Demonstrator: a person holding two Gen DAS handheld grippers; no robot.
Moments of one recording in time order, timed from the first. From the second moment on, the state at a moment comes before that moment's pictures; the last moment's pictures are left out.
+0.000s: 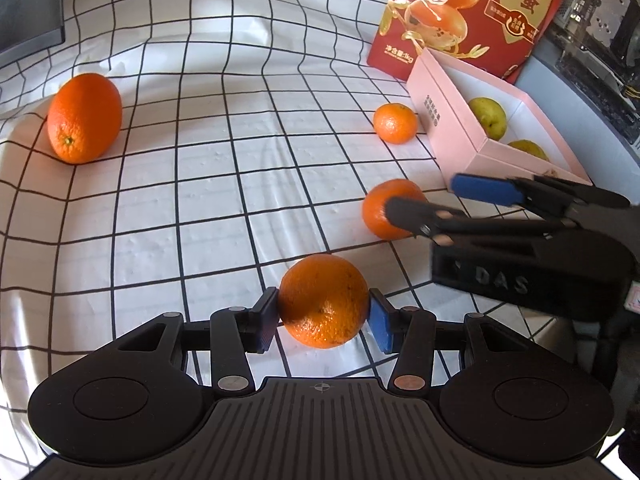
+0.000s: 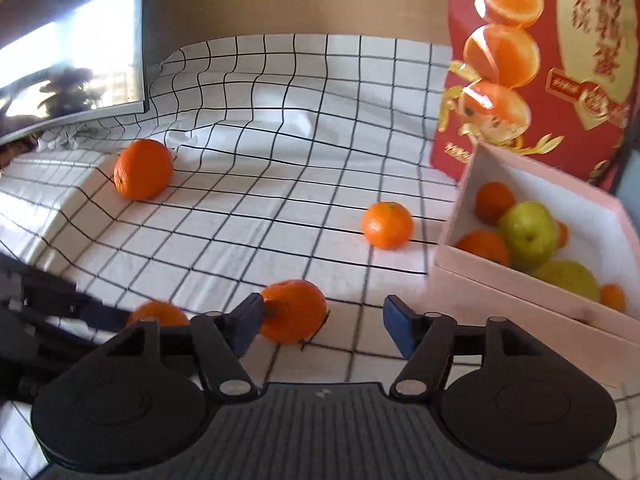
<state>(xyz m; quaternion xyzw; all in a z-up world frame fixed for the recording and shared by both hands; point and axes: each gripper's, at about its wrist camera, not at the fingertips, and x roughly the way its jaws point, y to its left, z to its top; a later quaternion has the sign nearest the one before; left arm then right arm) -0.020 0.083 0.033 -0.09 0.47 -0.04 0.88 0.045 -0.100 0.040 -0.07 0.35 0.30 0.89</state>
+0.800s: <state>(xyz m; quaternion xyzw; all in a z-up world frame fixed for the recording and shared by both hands) -0.017 0.122 0.037 -0.09 0.48 0.01 0.87 0.054 -0.080 0.023 -0.07 0.39 0.33 0.86</state>
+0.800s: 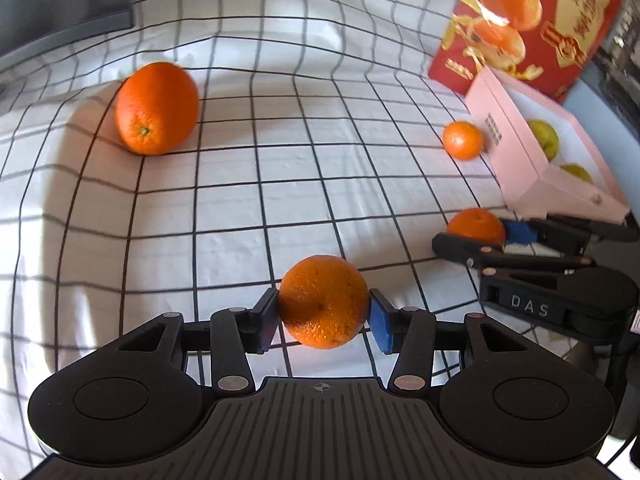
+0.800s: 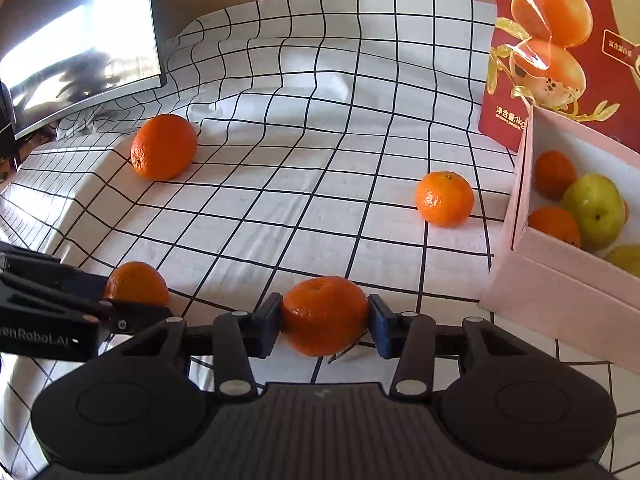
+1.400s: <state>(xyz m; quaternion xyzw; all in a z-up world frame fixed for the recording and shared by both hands) -0.028 0.093 0.034 -0.06 0.47 -0.07 0.88 0.033 -0.112 0.038 -0.04 0.43 0.25 0.87</state>
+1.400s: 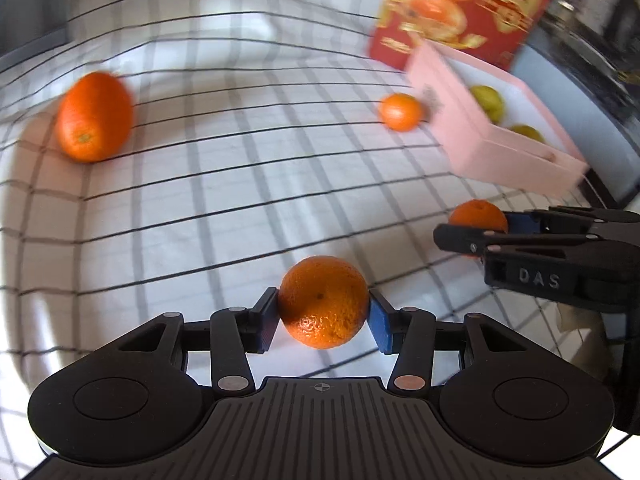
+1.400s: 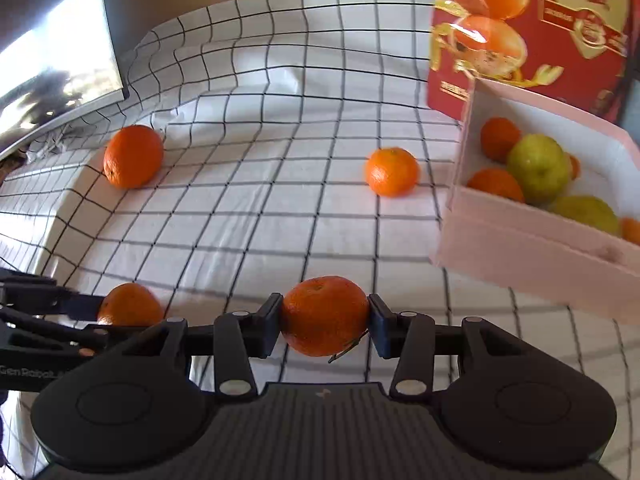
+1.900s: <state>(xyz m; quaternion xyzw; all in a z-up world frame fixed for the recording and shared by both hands) -0.027 0.000 0.031 -0.01 0.47 -0.12 0.87 -0.008 -0.183 0.030 -0.10 0.42 0.19 0.88</state>
